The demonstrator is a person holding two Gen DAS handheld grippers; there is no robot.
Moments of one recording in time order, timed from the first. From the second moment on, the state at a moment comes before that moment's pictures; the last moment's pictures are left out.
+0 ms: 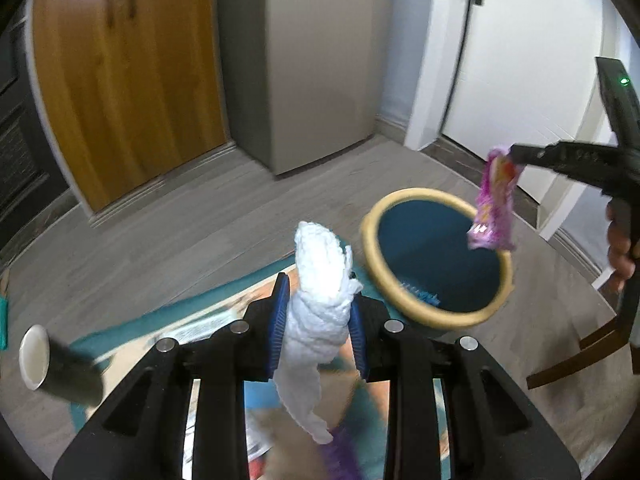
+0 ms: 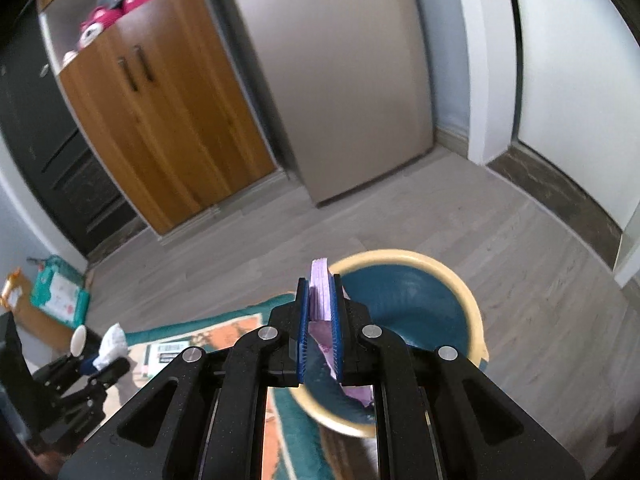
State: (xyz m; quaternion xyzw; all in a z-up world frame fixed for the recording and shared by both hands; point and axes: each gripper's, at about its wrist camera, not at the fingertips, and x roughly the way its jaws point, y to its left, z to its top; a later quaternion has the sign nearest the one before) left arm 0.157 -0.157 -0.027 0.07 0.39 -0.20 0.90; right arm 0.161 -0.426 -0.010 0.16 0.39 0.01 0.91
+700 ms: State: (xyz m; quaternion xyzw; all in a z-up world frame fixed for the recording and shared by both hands) left arm 0.206 -0.294 -0.059 0.10 0.39 -0.27 0.87; right arm 0.180 -0.483 -0.066 0.23 0.41 -0.03 0.88
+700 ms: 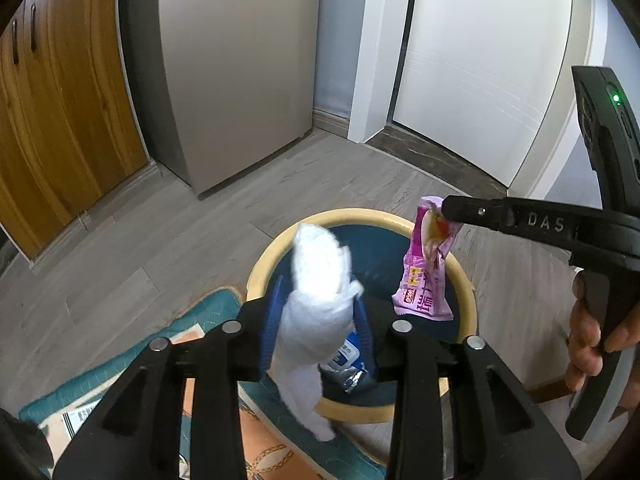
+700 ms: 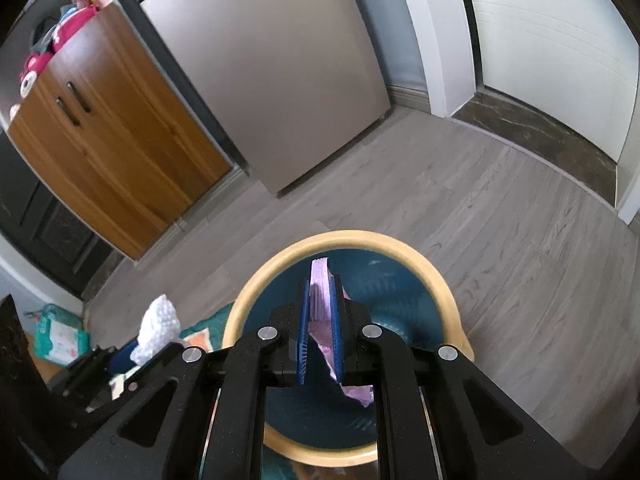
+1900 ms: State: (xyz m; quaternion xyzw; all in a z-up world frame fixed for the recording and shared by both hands) left arm 0.117 -0.083 0.016 0.08 0.35 -0.14 0.92; right arm 0.143 -0.431 -0.017 0.23 0.37 0.03 0.90
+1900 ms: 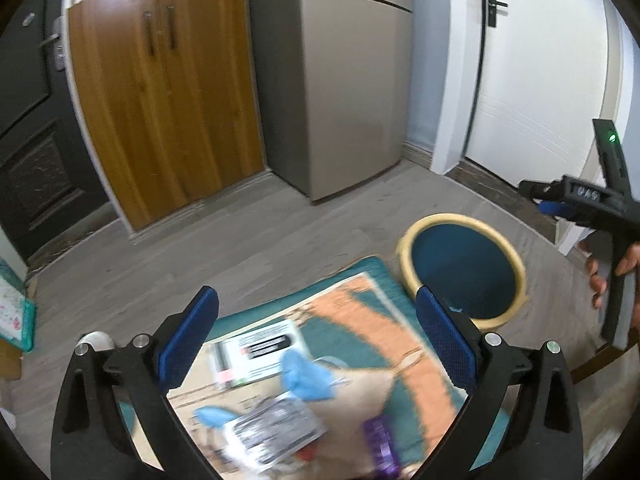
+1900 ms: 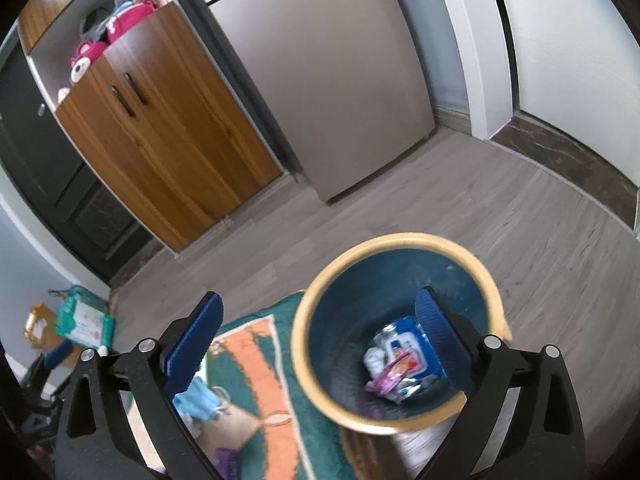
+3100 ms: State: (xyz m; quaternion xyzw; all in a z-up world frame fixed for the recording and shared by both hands) left arm 0.112 0.051 -0.064 0.07 0.43 -0.06 0.90; right arm 0.173 -0.160 -0.075 0.07 0.50 0.14 0.85
